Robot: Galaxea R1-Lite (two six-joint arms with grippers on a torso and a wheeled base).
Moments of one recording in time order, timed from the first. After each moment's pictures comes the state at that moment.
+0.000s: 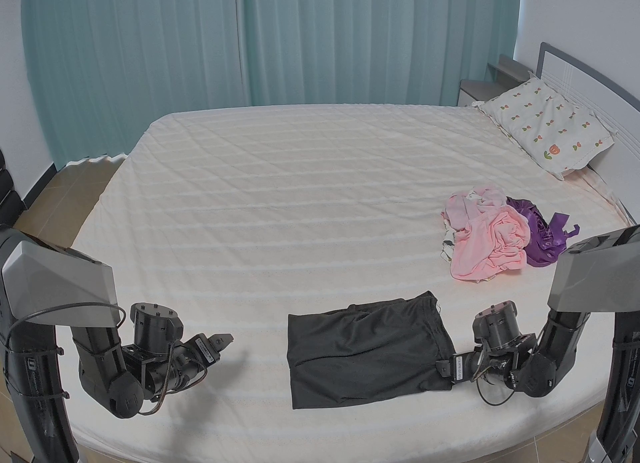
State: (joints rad) left arm -0.30 2.22 -0.30 -1.23 0.04 -0.82; right arm 0.41 2.25 -0.43 -0.95 -0.27 0.25
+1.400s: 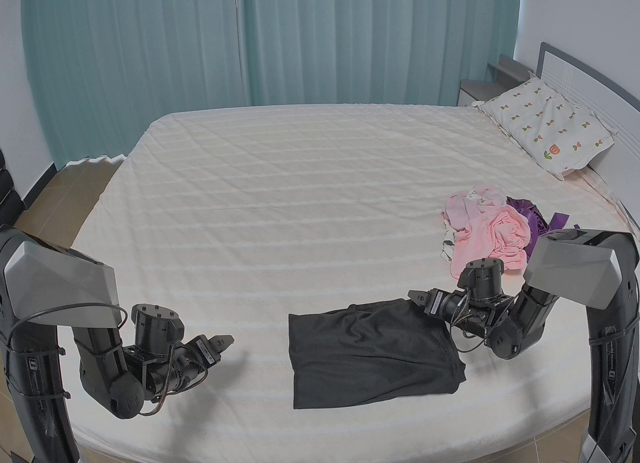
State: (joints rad) left arm -0.30 2.23 -0.30 -1.23 0.04 -0.82; right arm 0.31 2.44 -0.84 -1.08 -0.03 0.52
